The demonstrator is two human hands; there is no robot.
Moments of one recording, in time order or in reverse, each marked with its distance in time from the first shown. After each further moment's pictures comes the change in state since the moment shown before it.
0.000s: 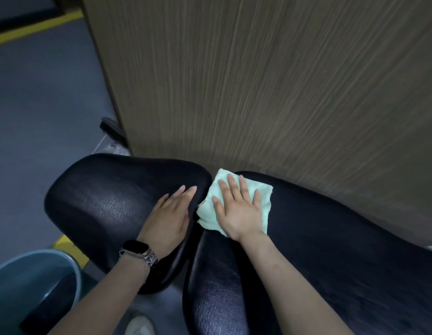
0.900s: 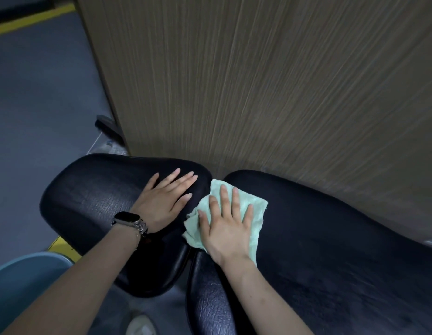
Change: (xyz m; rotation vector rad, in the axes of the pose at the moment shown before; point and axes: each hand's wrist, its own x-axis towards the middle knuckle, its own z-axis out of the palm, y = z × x) left_hand 0.036 -0.032 -0.021 0.122 -0.273 0.006; right_hand -0.026 -0.040 0.032 -0.054 0.221 0.075
